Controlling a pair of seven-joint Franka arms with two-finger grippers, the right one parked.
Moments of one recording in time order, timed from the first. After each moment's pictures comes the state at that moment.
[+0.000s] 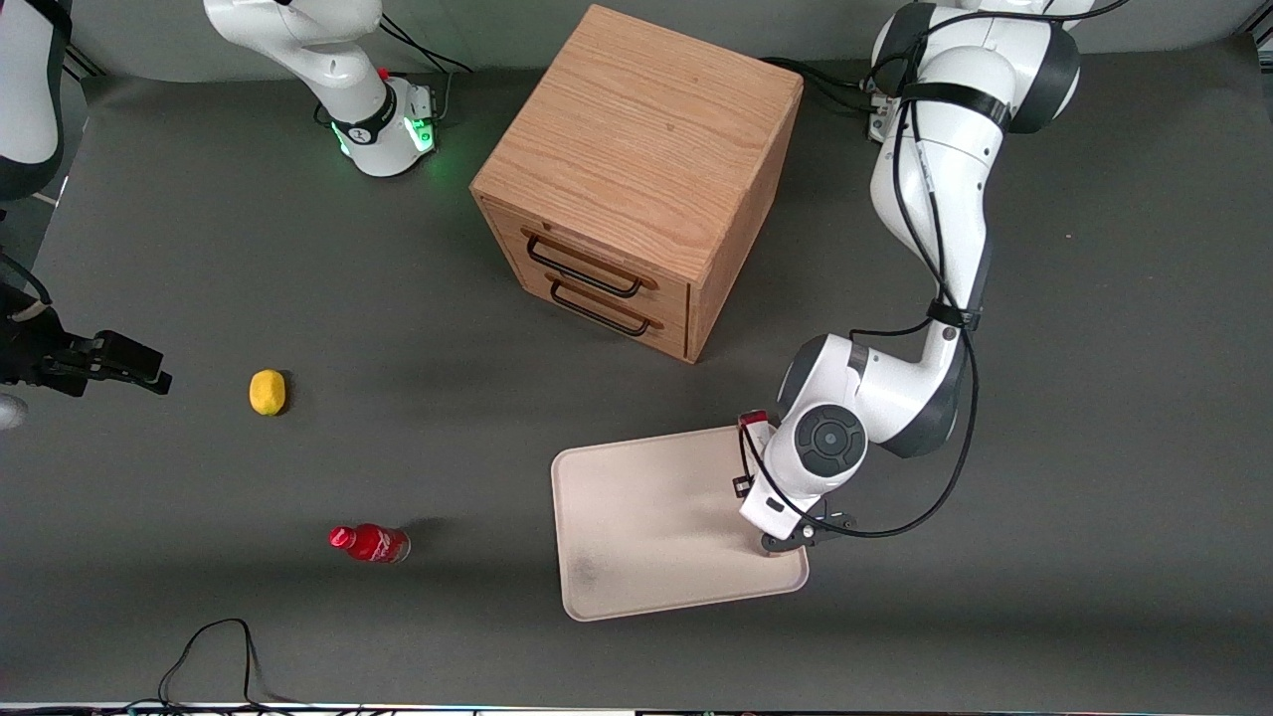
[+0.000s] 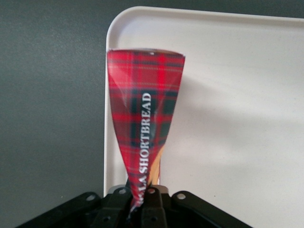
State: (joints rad) arm -0.48 0.95 0.05 -1.09 -0.09 2.04 -0.63
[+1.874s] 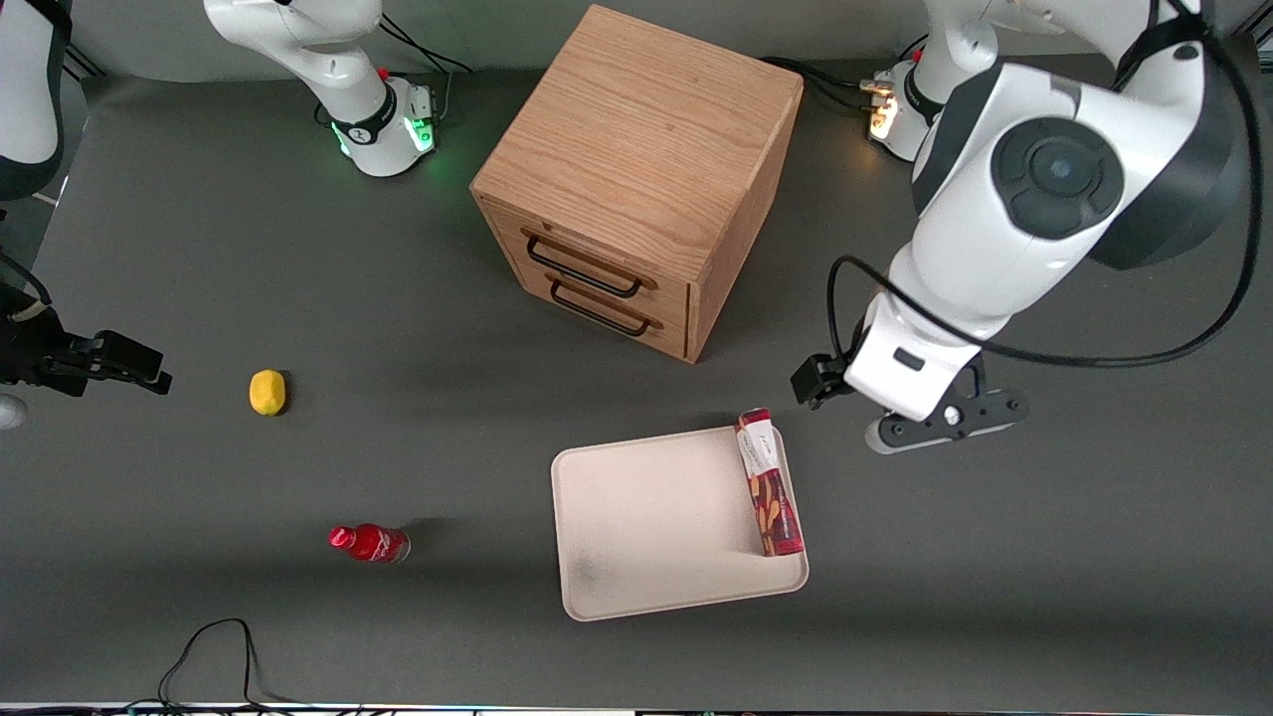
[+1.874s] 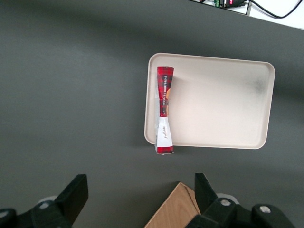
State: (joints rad) arm -0.47 0.47 0.07 -1.05 -0.05 1.60 -0.63
